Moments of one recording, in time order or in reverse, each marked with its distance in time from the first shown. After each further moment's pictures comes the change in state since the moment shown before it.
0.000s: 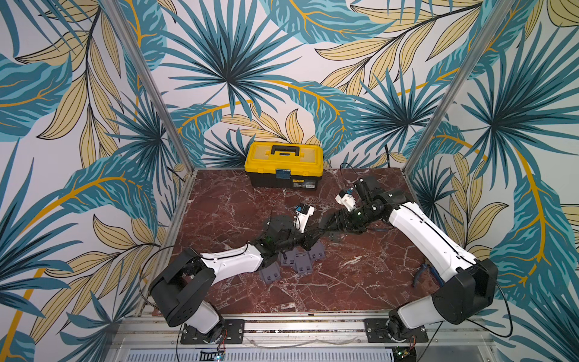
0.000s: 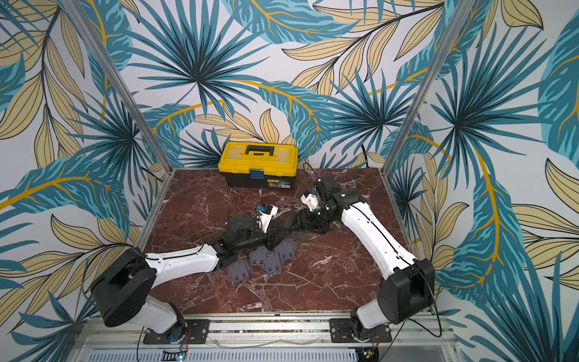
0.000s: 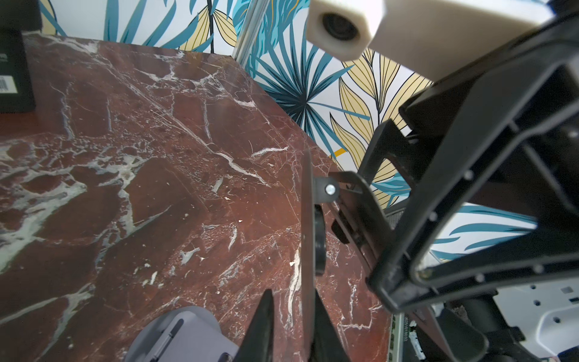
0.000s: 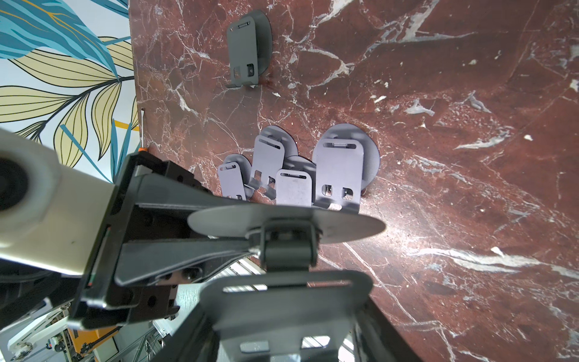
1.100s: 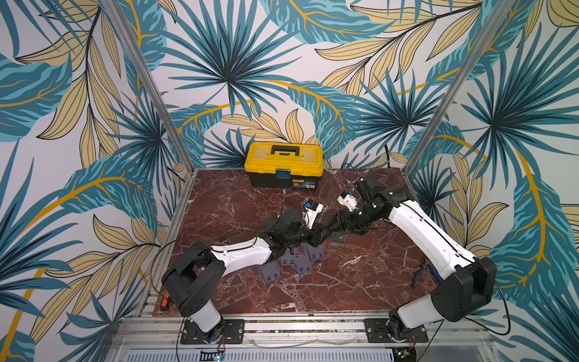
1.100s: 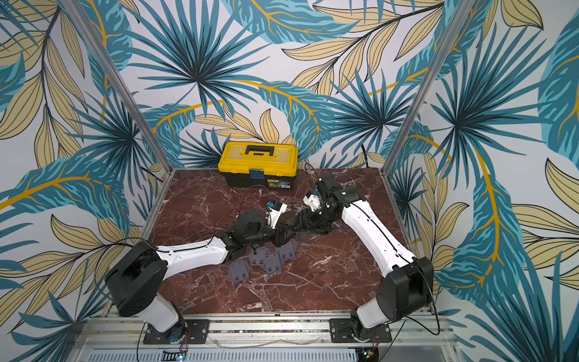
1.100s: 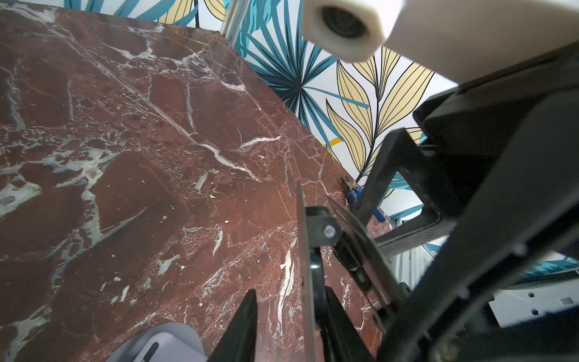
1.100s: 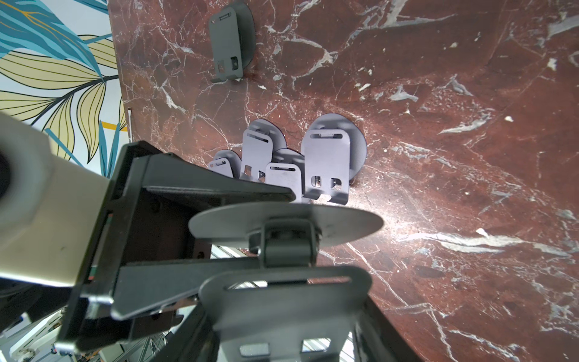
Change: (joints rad) left arm -0.027 0.105 0.141 -0.081 0.049 -0.006; right arm -0.011 0.016 0.021 -0.049 0.023 0.000
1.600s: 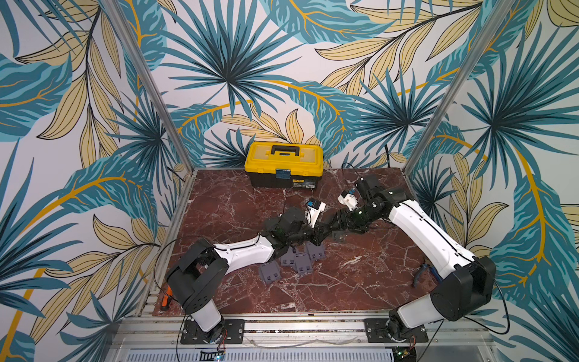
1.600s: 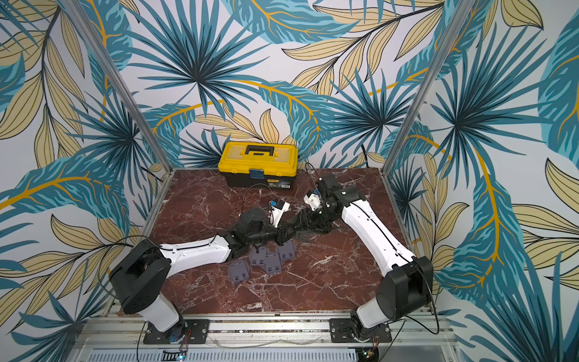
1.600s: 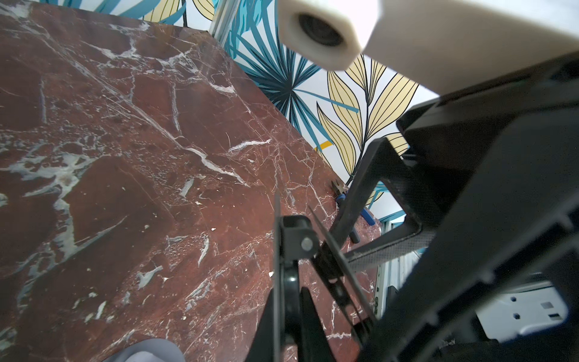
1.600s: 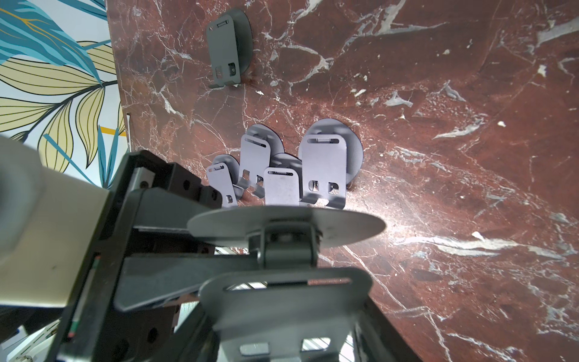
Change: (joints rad) left arm -0.003 0.022 0.024 0.021 0.023 -0.028; right arm -0.003 0.005 0.001 0.014 0.003 0.008
